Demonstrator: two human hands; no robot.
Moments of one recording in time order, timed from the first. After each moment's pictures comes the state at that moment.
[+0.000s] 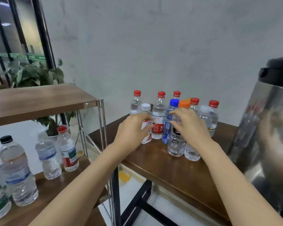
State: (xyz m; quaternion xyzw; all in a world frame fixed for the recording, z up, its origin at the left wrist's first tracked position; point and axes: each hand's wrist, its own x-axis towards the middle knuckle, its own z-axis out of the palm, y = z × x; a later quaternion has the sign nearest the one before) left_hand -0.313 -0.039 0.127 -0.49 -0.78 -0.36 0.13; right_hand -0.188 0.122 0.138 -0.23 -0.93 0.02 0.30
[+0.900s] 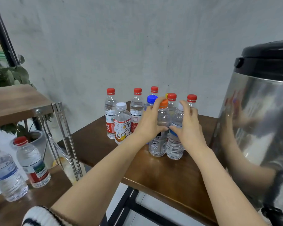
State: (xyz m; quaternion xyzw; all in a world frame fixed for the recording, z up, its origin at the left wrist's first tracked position) left_hand -0.303 0.113 0.106 -0.58 -0.70 -0.41 0.03; right_hand -0.163 0.179 0.102 -0.33 -0.84 0.17 0.39
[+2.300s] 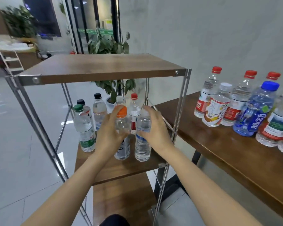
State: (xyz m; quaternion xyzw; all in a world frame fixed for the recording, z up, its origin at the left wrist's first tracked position) left_hand -0.383 -0.280 0.014 -0.22 -0.85 -0.44 0.20; right_hand -0.336 -0.116 0.029 0.01 -0.89 0.39 0.23
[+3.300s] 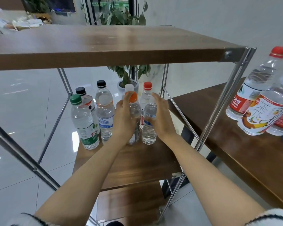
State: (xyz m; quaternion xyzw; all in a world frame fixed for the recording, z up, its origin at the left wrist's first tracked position) left_hand -0.505 -0.232 -0.036 -0.14 -0.87 -0.42 0.20; right_hand -0.479 -0.092 -0.034 0.04 -0.85 0.47 0.22
